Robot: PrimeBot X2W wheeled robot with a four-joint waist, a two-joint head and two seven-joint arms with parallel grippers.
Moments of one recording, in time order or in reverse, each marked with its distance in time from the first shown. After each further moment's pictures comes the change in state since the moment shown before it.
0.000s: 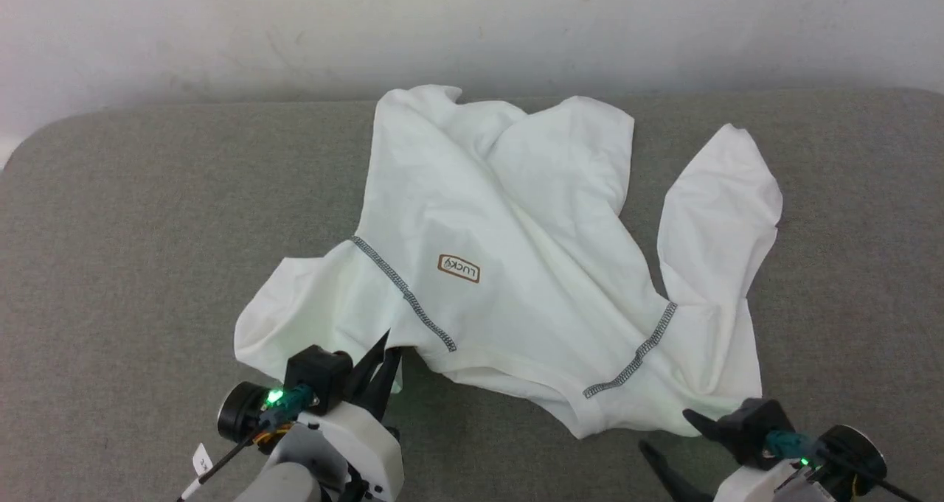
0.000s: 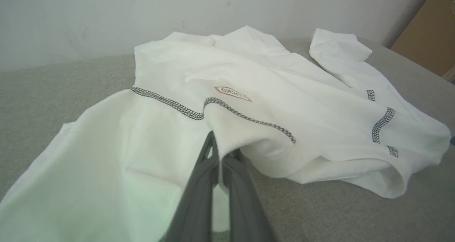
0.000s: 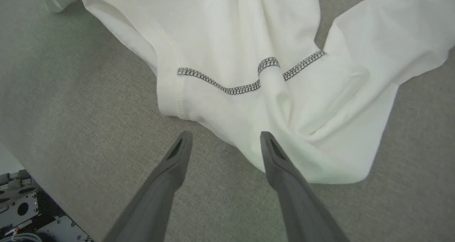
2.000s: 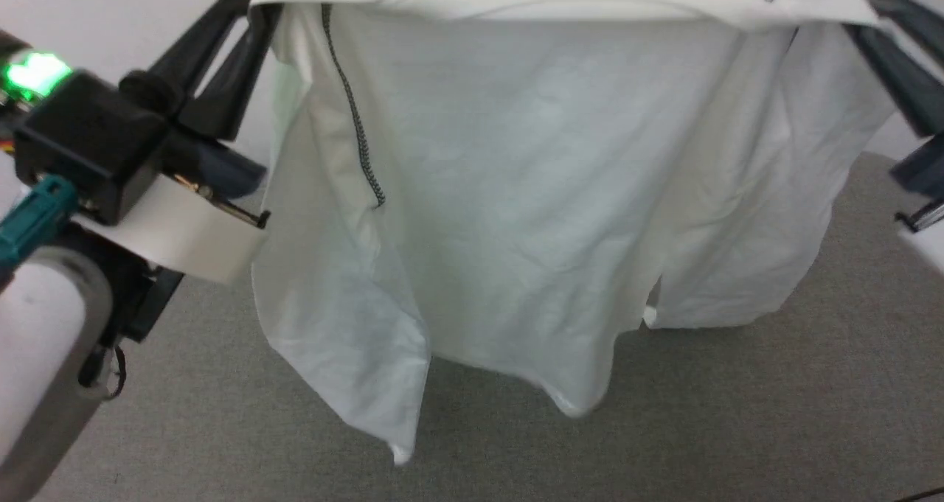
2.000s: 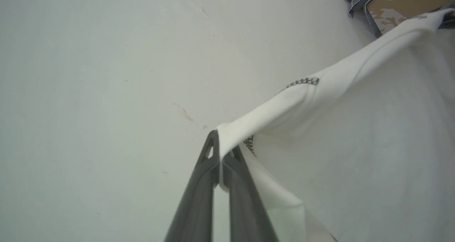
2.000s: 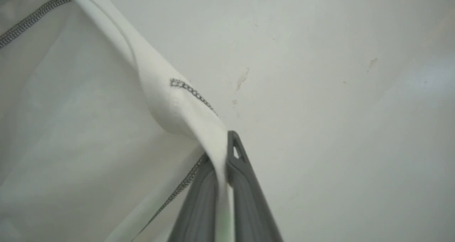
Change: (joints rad) left arm -0.449 0.363 0.181 -0.603 0.132 0.005 0.249; right arm -0.735 -0.406 -0.003 -0.289 0.047 0.002 -0.120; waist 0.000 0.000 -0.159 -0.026
